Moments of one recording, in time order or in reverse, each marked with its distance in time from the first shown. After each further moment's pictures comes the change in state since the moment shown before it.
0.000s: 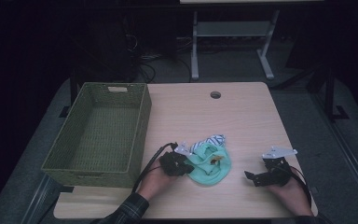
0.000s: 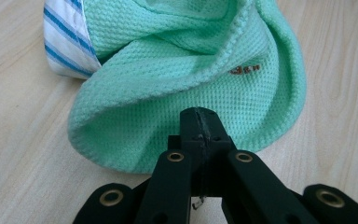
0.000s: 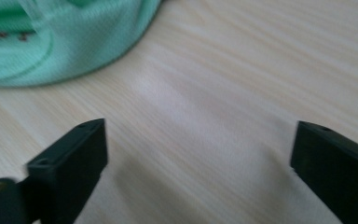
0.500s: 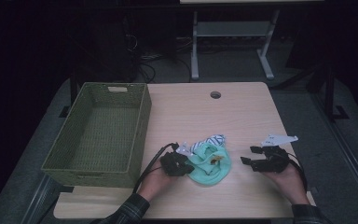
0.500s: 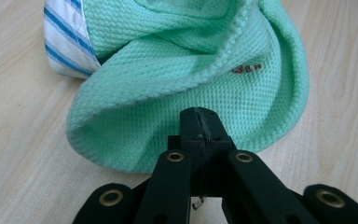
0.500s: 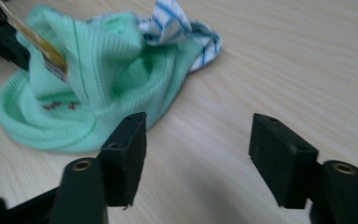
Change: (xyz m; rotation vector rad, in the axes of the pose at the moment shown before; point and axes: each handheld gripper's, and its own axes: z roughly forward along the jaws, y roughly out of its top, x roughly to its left) left arm -0.002 0.002 0.000 0.024 0.021 0.012; right arm -0.004 0.041 -0.007 -0.088 0.108 -0.032
